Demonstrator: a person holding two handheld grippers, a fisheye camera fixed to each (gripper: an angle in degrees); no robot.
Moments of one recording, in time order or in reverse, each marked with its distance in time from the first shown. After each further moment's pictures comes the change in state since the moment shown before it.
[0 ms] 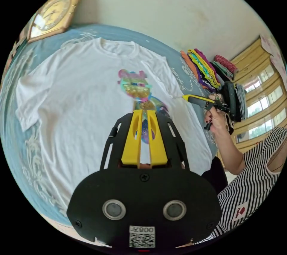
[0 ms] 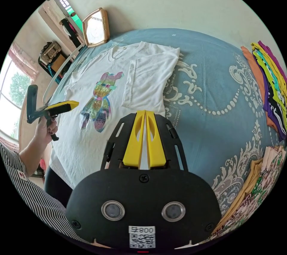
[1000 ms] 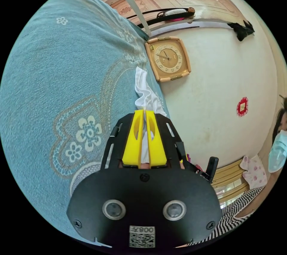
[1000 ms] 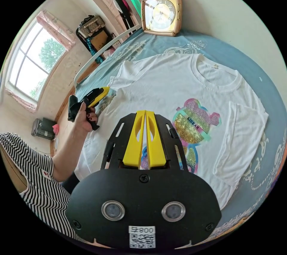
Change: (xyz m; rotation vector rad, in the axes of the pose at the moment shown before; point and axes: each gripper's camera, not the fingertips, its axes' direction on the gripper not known) left arm -0.286 0.452 0.143 0.713 0.285 -0.757; right arm -0.384 -0.239 0.043 -0.086 -0.256 -0.349
